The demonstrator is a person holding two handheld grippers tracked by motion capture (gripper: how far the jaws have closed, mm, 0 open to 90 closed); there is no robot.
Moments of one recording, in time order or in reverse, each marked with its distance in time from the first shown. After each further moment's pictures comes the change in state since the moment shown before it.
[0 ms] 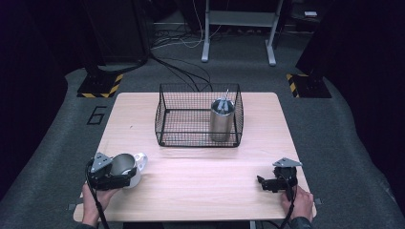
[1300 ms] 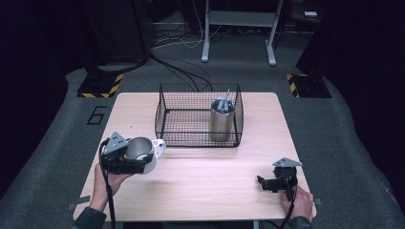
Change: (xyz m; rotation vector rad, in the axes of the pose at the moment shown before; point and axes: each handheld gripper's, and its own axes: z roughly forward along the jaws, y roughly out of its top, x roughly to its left) left arm -0.040 0.081 -0.002 -0.040 -0.140 0.130; right arm 0.000 0.000 0.000 0.000 0.001 -0.001
